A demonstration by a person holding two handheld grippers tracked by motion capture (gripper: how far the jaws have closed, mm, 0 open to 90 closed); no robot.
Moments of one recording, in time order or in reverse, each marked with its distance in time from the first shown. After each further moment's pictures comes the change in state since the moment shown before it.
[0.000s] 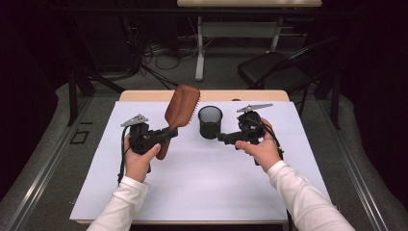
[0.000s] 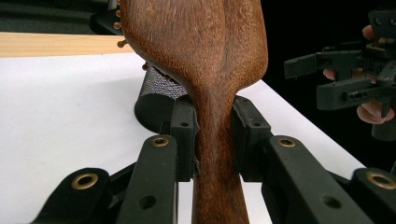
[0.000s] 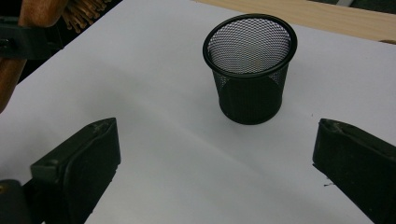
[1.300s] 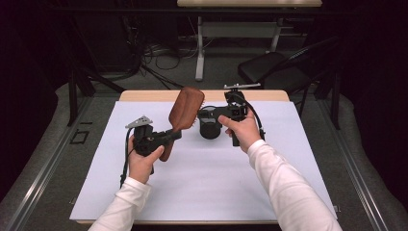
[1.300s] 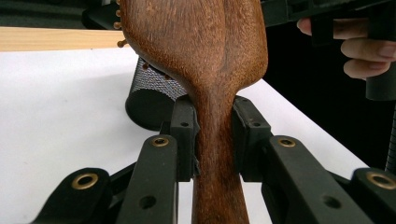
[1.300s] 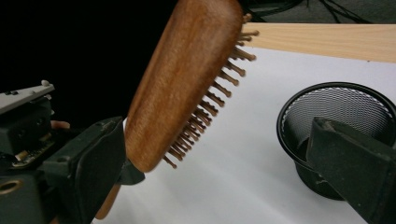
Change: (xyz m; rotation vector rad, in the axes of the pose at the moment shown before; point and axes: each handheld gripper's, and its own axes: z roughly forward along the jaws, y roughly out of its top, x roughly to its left) left arm -0.005 -0.005 0.009 0.016 -0.020 0.009; right arm 0.013 0.060 0.029 -0.081 0.225 0.181
